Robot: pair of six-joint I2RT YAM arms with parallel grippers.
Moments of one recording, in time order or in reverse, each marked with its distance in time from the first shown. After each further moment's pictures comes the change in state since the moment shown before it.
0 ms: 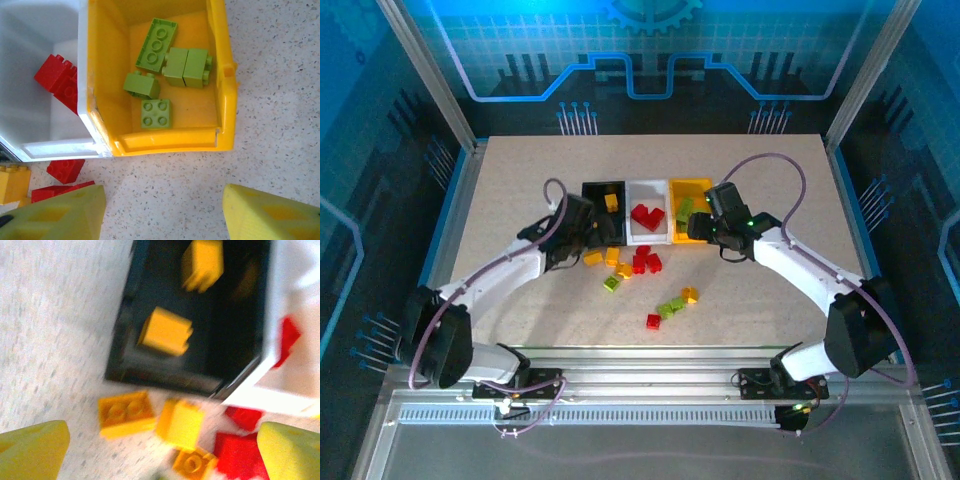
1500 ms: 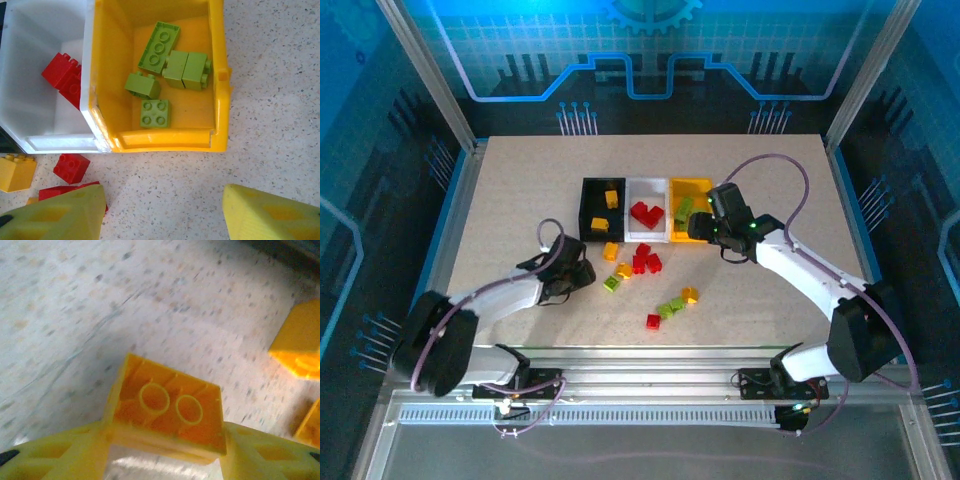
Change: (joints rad) left arm 0.018 -0.085 -0.317 0.095 0.034 -0.055; right arm -0.001 -0.026 -0.011 0.010 -0.003 0.007
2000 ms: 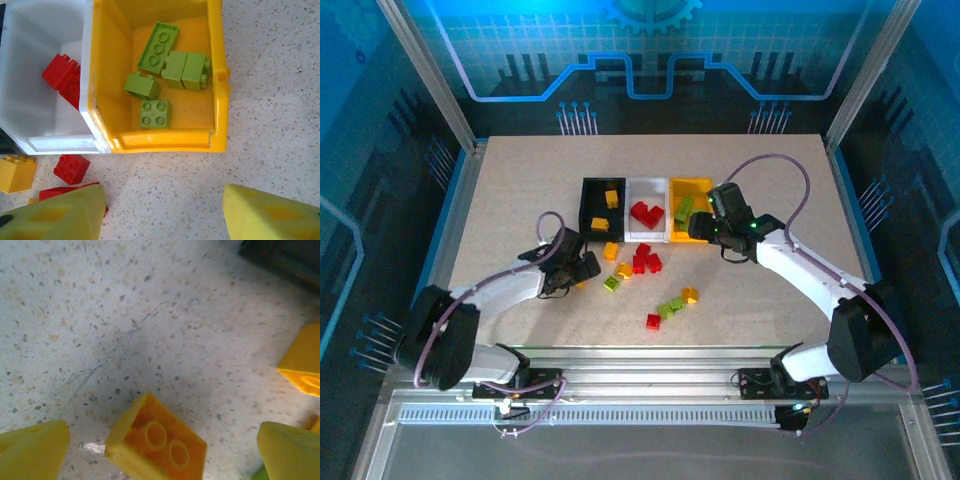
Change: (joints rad) left arm 0.011 0.108 0.105 -0.088 -0.050 -0.011; right arm -0.004 -0.002 -0.007 0.002 -0.003 0.004
